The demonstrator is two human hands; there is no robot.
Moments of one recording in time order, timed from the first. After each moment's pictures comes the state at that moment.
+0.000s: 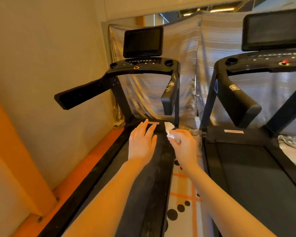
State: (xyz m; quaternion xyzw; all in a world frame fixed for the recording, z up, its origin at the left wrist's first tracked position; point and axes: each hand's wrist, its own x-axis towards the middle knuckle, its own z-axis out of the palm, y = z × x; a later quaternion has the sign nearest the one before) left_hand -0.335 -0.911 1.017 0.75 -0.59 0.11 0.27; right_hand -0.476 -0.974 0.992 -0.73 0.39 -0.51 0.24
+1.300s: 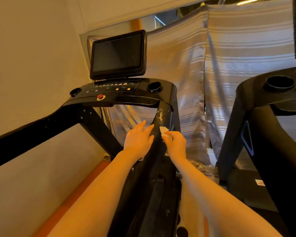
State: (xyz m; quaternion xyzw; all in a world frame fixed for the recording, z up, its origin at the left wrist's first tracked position) left_hand -0.210 -1.639 1.084 0.78 -0.61 0.12 0.11; right_hand -0.331 -1.720 1.024 -0.68 0.40 -0.51 0.33
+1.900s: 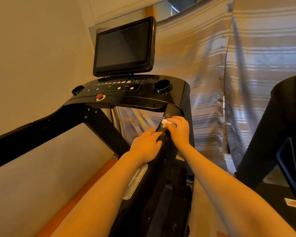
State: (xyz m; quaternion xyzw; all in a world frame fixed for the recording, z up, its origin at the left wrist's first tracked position) left_hand -0.181 -1.743 1.080 0.79 -0.61 0.00 0.09; right_hand -0.252 -1.904 1.021 -0.70 0.34 -0.52 0.35
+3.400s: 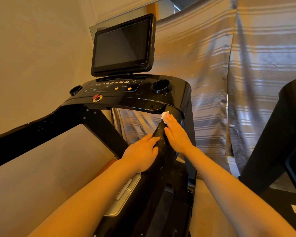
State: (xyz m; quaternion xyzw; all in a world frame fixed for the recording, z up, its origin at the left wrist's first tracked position) left_hand -0.189 -1.738 1.083 0.78 -0.62 -0.02 0.10; right_hand -0.259 -1.933 1.013 -0.86 0.20 -0.40 0.25
